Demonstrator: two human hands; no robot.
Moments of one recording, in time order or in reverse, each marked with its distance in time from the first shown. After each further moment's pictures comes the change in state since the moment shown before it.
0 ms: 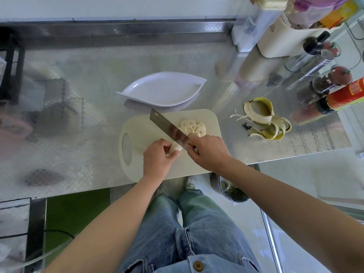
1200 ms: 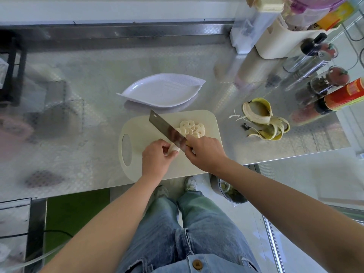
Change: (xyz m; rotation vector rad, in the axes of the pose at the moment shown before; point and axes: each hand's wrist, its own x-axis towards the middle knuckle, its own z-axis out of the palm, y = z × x) left_hand 0.000 0.003 -0.004 0.002 -0.006 -0.014; right_hand 0.003 -0.003 0.008 -0.005 -0.041 0.001
